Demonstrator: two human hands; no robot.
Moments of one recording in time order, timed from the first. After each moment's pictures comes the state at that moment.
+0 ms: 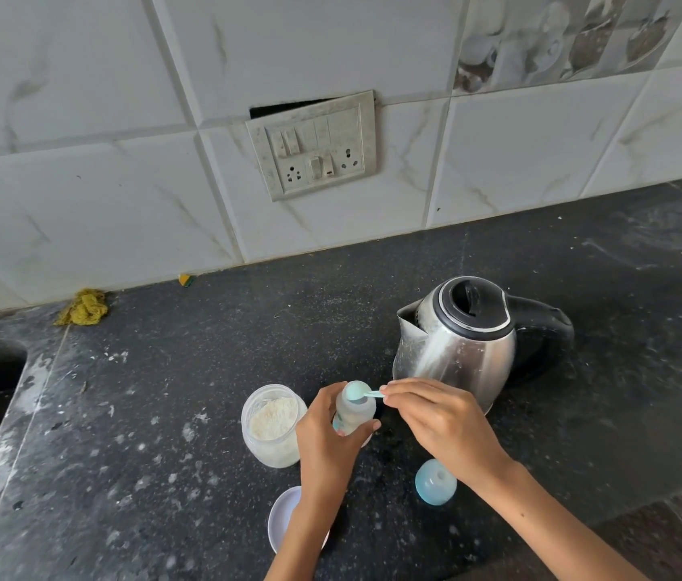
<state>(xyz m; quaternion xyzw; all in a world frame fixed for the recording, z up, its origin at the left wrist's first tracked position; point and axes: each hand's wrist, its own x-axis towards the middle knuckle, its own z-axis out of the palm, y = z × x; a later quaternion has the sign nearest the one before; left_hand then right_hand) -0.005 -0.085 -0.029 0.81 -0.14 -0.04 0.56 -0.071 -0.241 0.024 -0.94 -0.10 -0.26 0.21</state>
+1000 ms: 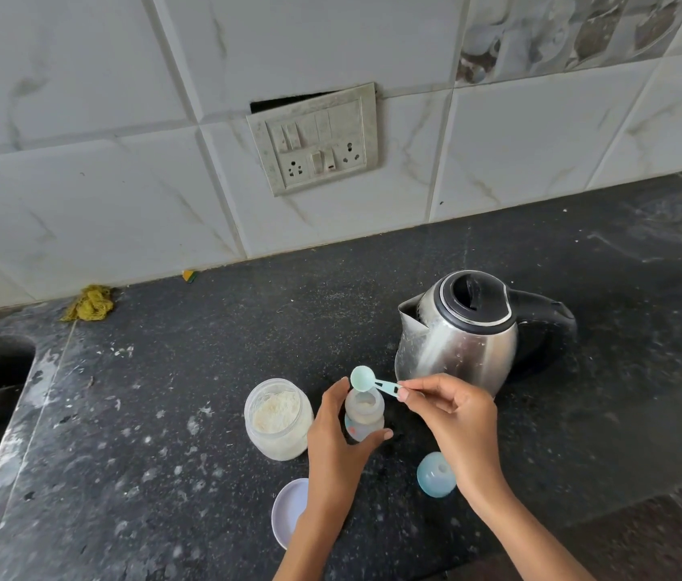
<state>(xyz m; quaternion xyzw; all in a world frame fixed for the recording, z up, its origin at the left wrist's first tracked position) -0.019 -0.084 -0.036 0.82 -0.17 -0.06 0.55 -0.083 -0.216 0.030 -0.69 0.26 -0.24 0.63</state>
